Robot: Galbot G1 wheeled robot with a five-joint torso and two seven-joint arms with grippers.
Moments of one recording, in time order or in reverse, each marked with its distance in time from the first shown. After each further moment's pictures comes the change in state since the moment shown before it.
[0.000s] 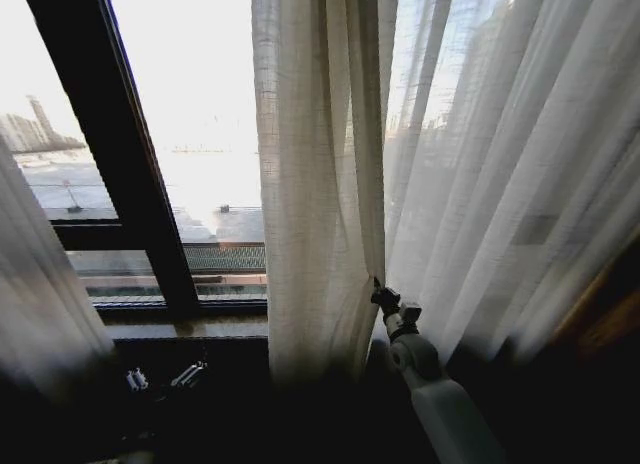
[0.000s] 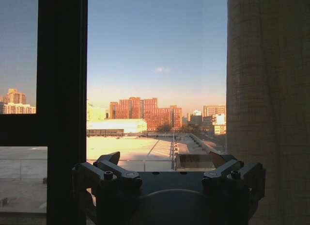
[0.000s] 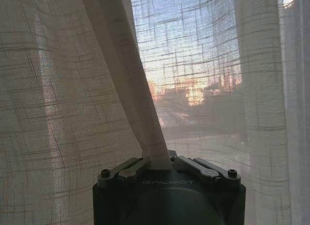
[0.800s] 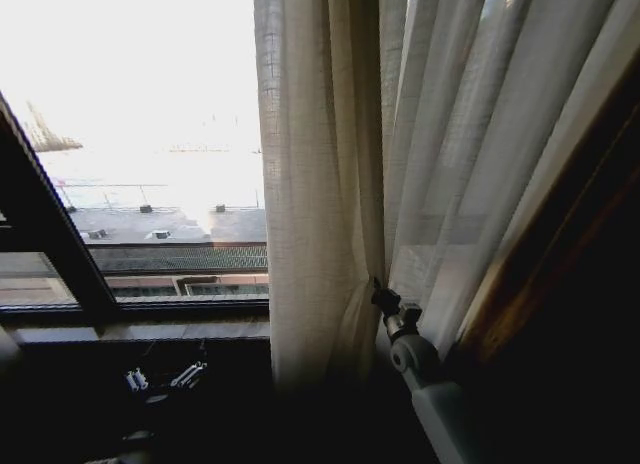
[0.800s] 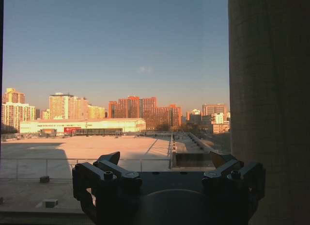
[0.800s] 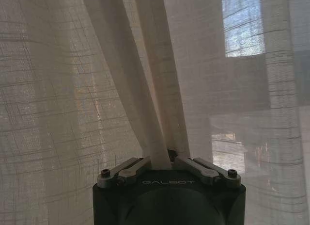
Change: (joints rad) left arm -0.001 0.001 -0.002 0.003 -0.001 0.000 0.000; right arm -0.008 0.000 0.003 0.006 -0.002 0.000 -0.002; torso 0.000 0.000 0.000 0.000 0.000
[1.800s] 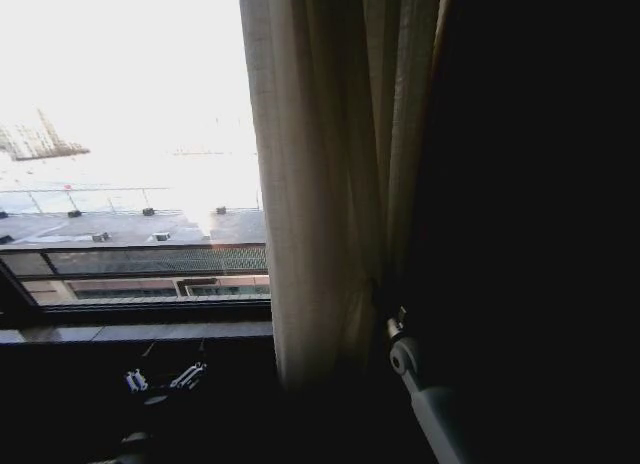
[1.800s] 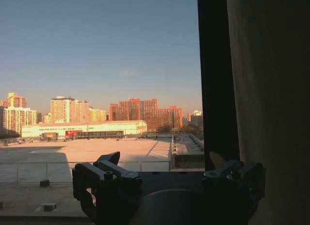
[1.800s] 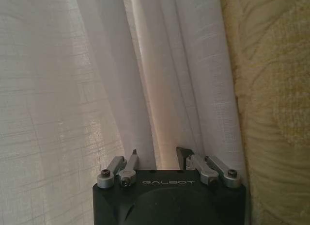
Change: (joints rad) left arm 0.004 -0.001 -0.001 0.006 -0.002 -0.014 0.002; right arm -0.009 0.006 0.000 -0.018 -0.060 0.019 0.004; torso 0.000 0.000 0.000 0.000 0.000
